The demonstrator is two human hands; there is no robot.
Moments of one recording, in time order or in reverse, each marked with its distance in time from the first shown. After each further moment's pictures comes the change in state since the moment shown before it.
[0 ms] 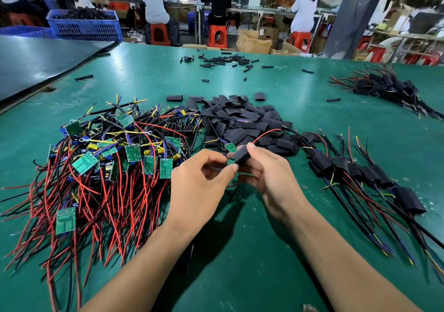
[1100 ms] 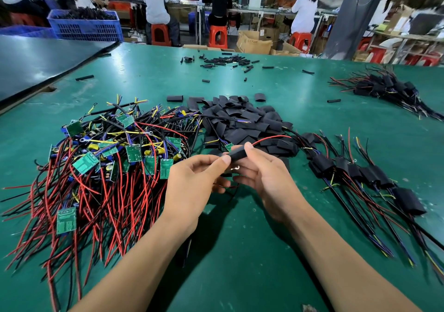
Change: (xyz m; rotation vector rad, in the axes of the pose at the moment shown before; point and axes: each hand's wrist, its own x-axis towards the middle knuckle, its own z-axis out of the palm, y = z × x) left_hand 0.008 -0.002 -0.002 -0.408 -0.062 -0.283; right_hand -0.003 -0.003 0.004 -0.040 -0.089 -0.013
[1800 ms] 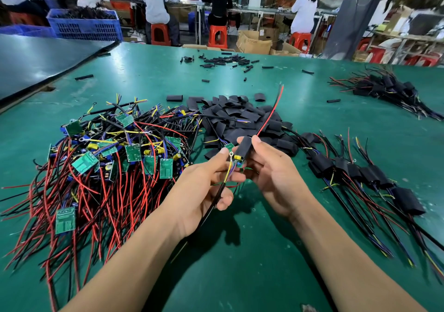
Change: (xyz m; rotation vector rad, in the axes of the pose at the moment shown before) left_hand -0.001 0.011 0.000 -0.116 -0.278 -0.327; right_hand 0.000 -0.009 -0.006 0.150 -0.029 -0.027
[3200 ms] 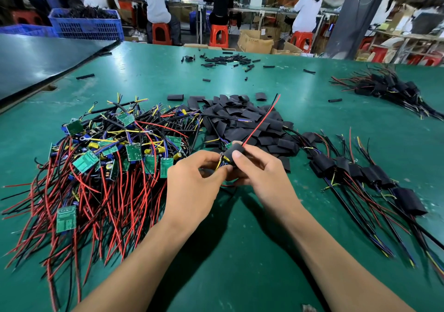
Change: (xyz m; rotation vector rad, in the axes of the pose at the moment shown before) left_hand 0.002 -0.013 -0.004 0.583 0.408 0.537; right_hand -0.005 0.016 0.006 -0.289 0.031 -0.120
